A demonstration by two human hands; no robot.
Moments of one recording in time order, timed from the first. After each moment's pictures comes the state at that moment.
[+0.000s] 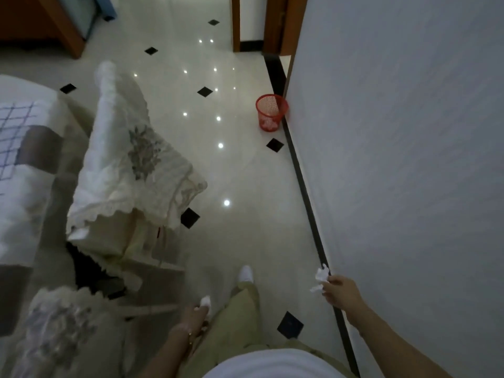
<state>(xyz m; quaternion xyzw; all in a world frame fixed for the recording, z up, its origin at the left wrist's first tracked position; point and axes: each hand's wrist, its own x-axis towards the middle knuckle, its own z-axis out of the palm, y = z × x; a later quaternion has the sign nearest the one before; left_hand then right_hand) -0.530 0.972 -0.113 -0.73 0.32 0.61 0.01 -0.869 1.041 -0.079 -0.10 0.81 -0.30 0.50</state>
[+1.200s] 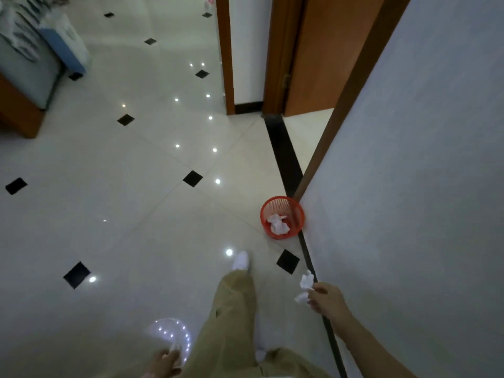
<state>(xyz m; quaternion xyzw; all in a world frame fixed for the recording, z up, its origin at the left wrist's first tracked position) -0.710 0.222 -0.121 -0.76 0.35 0.55 0.05 -1.068 0.263 -0.095 -0.12 0.80 -0.30 0.51</state>
